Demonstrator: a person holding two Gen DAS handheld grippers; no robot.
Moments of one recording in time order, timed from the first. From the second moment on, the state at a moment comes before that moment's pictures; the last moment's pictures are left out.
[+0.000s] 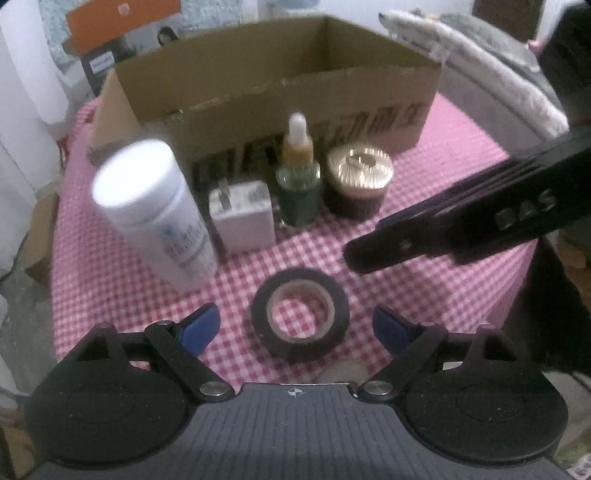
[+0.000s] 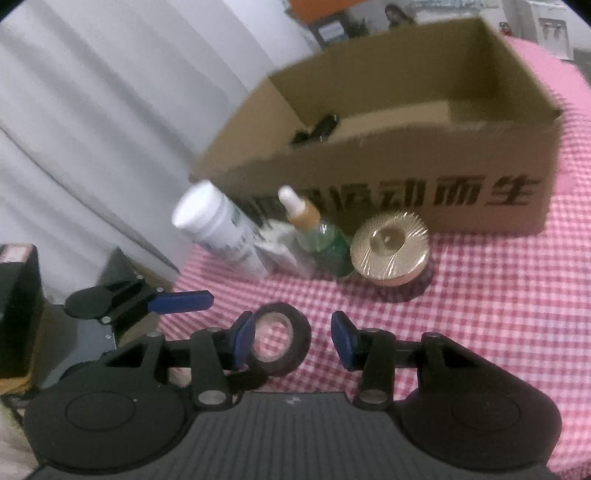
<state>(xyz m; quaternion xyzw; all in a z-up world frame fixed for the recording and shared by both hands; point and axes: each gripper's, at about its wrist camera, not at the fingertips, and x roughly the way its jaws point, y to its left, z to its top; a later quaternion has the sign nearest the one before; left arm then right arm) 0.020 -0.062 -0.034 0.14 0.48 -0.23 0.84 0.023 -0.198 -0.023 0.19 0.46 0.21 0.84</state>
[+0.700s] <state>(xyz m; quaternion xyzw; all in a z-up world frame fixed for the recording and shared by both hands) 0.032 -0.079 -0.059 0.14 0.49 -0.25 0.82 0.047 -0.154 -0.054 0.10 0.48 0.23 0.84</state>
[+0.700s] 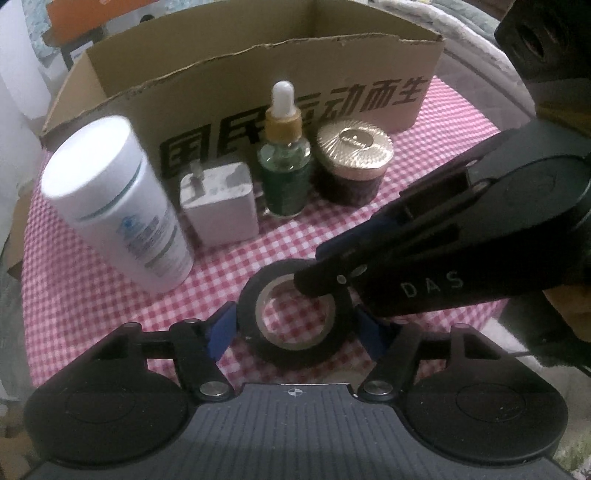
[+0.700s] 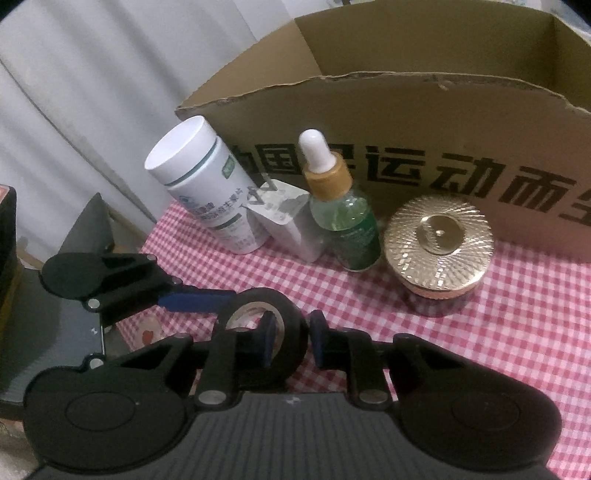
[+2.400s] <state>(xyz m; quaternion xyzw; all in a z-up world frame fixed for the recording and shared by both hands) 0.030 -0.095 -0.056 0.15 0.46 -0.29 0.82 0.040 -0.183 -0.053 0.09 0.47 0.20 0.86</state>
